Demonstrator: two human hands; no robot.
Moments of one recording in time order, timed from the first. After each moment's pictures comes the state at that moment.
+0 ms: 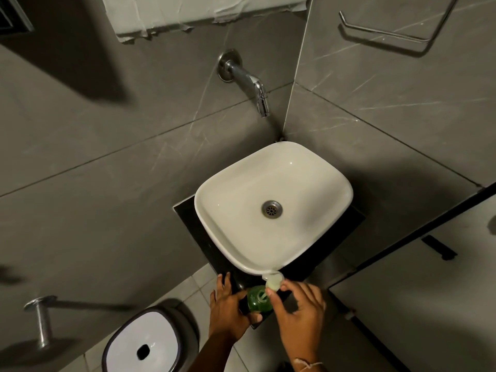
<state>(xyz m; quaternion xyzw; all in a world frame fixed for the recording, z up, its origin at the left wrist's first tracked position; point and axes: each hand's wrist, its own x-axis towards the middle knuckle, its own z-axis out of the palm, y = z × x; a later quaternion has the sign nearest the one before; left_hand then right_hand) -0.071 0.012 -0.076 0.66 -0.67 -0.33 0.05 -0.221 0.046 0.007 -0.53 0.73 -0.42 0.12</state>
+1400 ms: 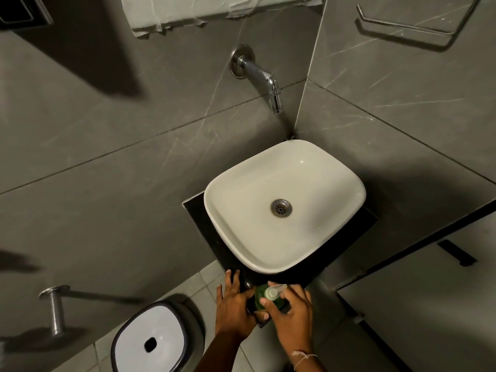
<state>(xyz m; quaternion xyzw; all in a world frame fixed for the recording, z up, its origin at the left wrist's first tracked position) -0.068 0.016 -0.089 0.65 -0.70 -0.28 0.05 -0.213 0.042 -0.041 -0.55 0.69 -0.38 0.27</state>
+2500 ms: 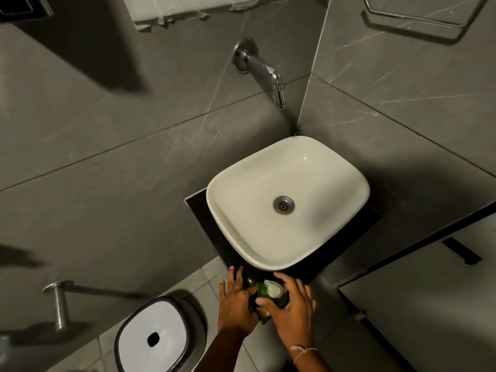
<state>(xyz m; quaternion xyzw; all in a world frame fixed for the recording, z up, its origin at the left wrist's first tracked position) -0.070 0.016 -0.087 0.65 -0.71 -0.26 0.05 -0.207 0.040 -0.036 -0.56 0.73 -0.30 0.24</state>
